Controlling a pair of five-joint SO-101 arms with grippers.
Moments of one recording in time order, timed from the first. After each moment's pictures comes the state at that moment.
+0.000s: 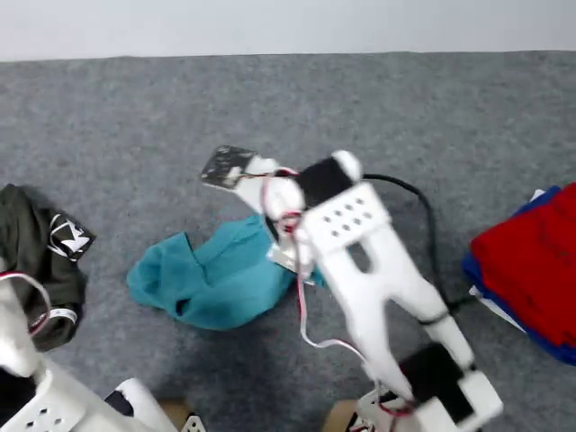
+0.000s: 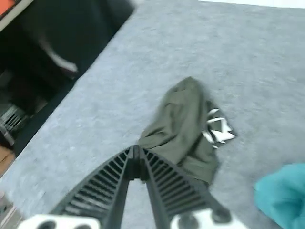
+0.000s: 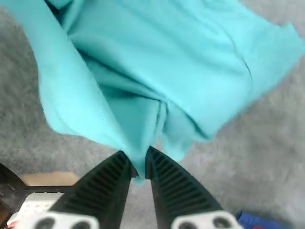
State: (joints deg) left arm -47.6 -53.1 10.2 93.1 -13.8; right arm -32.4 -8.8 -1.5 100.5 30.5
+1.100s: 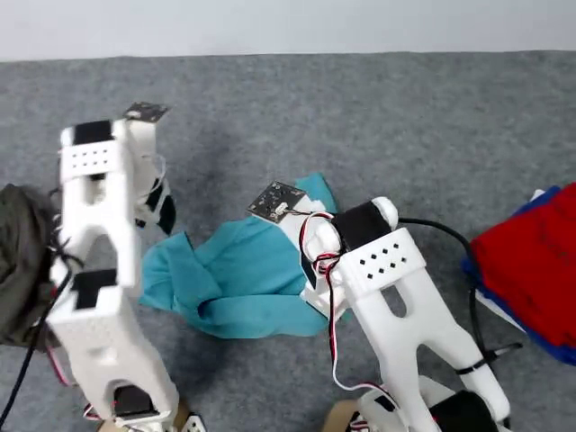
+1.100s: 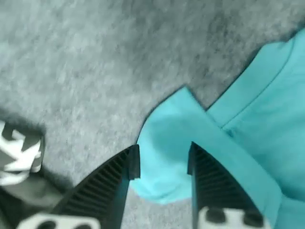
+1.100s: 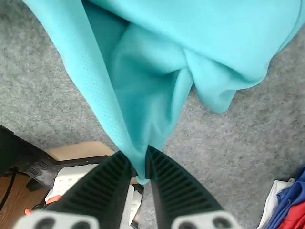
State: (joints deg) left arm -12.0 27.5 -18.2 97.3 -13.6; right arm -30.1 -22.3 21.5 100.5 22.8
